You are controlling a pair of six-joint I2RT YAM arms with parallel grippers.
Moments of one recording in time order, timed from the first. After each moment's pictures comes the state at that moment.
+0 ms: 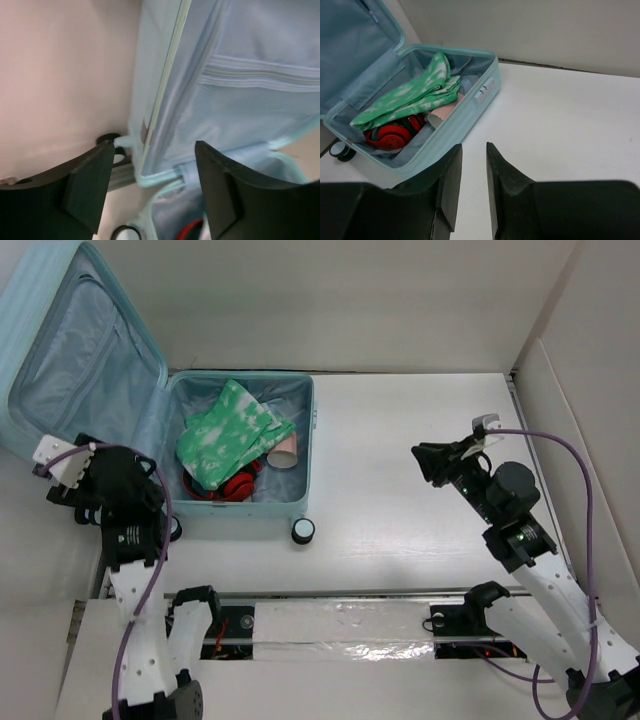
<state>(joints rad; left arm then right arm) 0.16 0.70 0.99 -0.37 -0.91 -0.44 0.41 0.69 0.72 0.05 -0.13 0.26</state>
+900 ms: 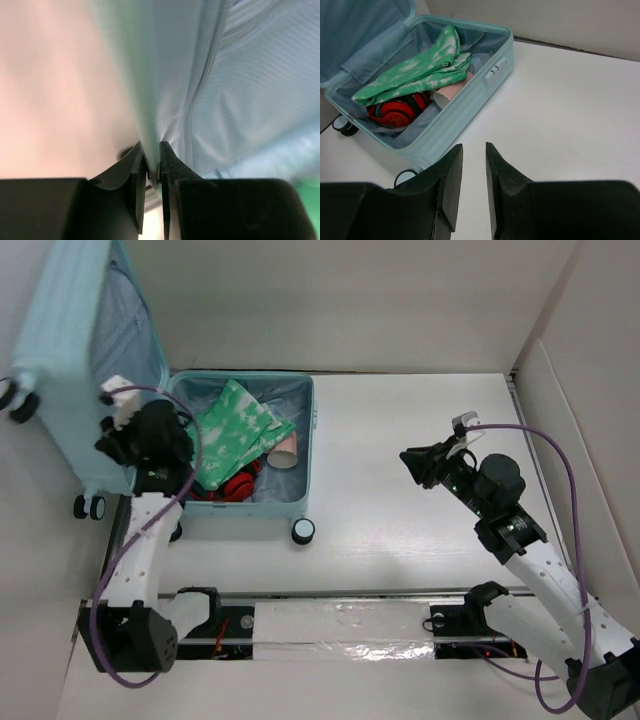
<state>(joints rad) 0.06 1.10 1.06 -0.15 -1.20 0.00 0.43 0.78 0.72 0.05 -0.21 0.23</state>
